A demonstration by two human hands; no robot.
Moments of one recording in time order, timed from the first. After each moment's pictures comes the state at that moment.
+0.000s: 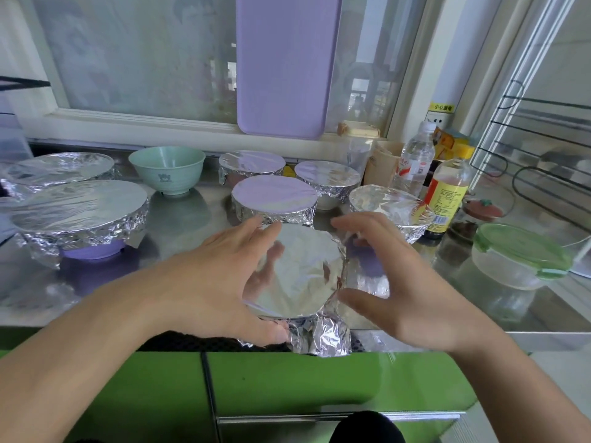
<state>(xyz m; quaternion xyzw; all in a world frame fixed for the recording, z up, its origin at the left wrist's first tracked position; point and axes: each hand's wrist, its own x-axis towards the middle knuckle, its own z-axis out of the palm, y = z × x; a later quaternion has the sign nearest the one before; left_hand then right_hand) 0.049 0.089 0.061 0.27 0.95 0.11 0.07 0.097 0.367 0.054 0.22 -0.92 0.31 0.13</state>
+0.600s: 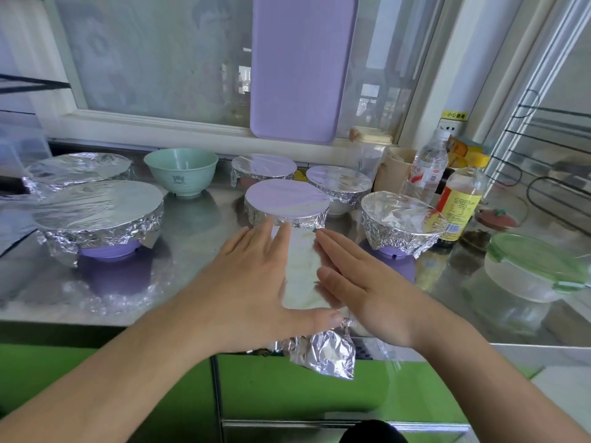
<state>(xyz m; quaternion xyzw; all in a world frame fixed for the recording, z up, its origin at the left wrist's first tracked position) 0.064 0.112 0.054 0.23 0.97 0.09 -0.01 0.070 0.329 0.045 0.18 -0.96 0.23 0.03</state>
